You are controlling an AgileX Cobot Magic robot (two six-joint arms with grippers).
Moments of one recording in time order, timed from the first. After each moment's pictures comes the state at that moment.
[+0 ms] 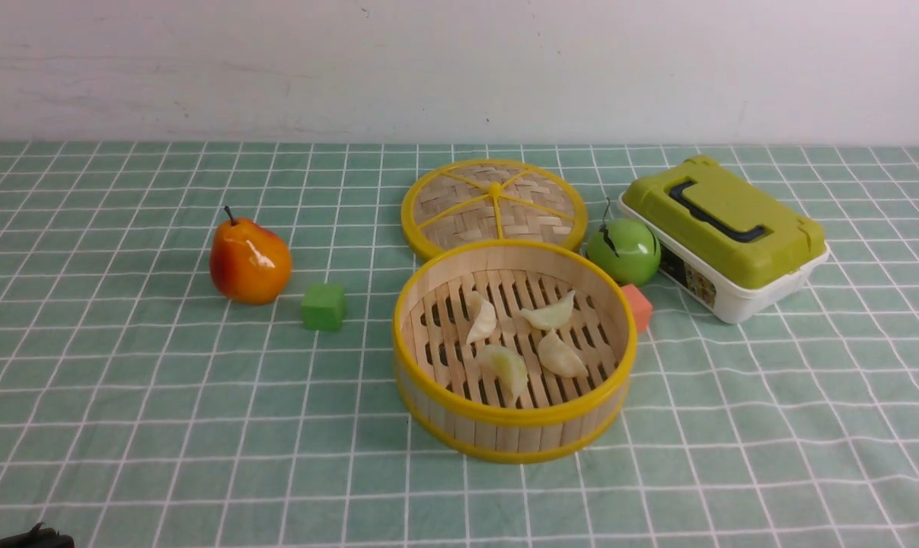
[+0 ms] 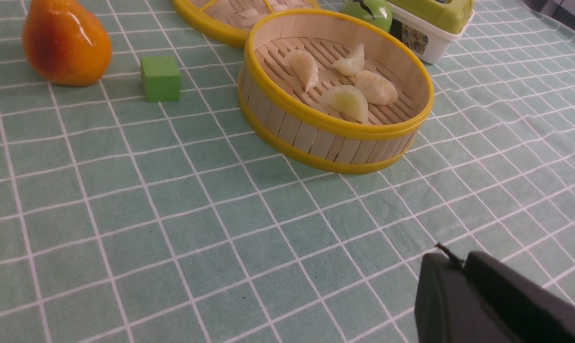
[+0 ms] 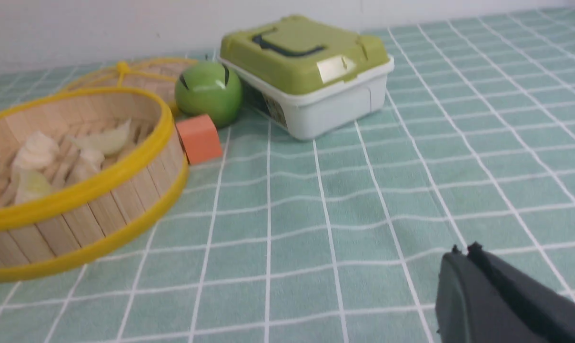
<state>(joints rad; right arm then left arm) 0.01 -0.01 0.03 0.01 0.27 0.17 -0.53 0.26 -0.46 -0.08 0.64 -0.19</state>
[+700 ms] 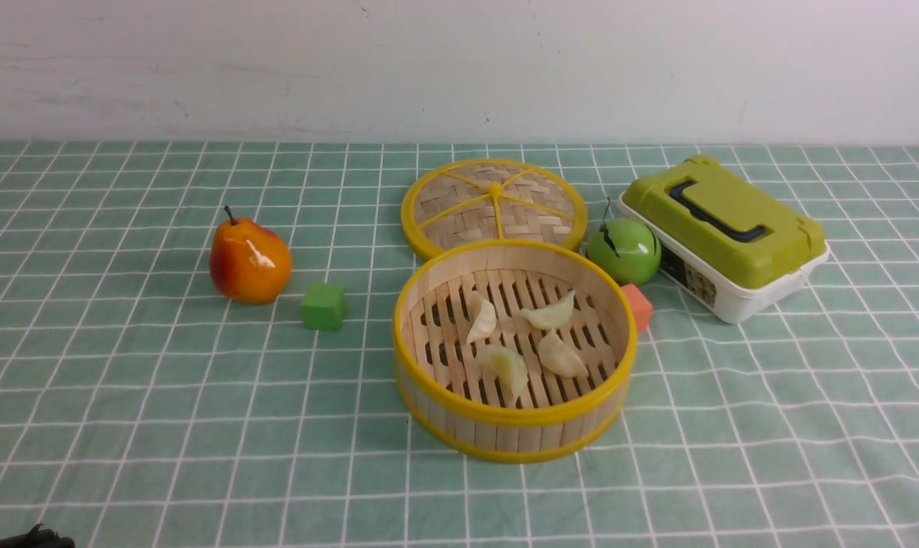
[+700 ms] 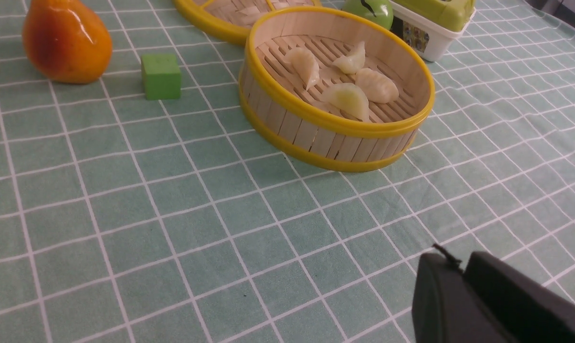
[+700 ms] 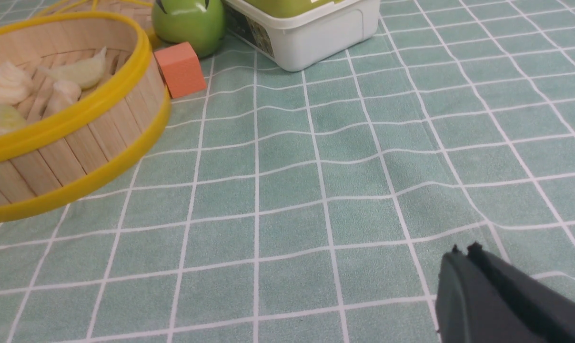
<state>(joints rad) 0.01 -0.01 0.02 0.01 0.39 0.17 -0.53 0.26 -0.46 -0.08 0.64 -0.19</state>
